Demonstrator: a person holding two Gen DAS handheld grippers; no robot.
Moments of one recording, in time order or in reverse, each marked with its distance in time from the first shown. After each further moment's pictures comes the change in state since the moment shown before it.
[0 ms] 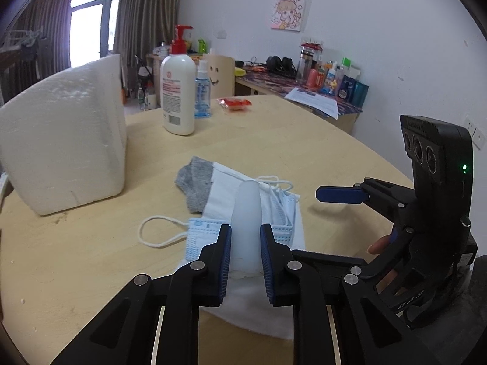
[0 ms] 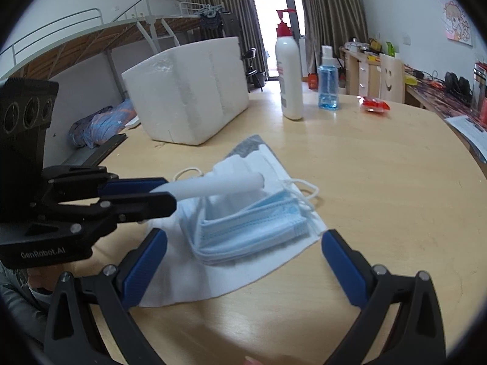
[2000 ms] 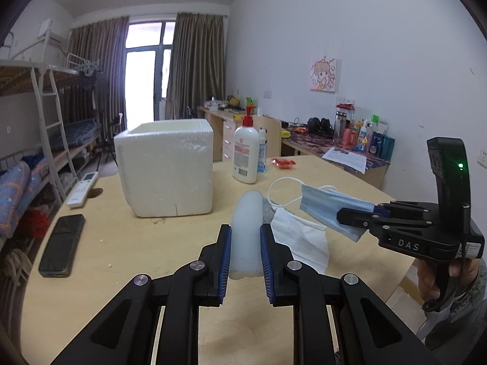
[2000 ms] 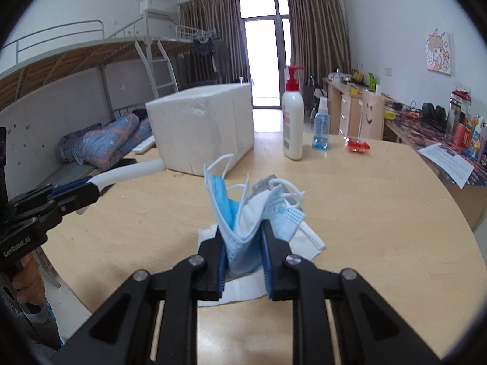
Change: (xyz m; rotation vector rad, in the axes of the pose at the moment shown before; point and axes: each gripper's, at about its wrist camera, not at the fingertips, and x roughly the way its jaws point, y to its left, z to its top) left arm -0.139 0.008 -0.055 -0.062 -0.302 0.220; right arm -0.057 0.061 0.006 -0.015 -0.149 -0.121
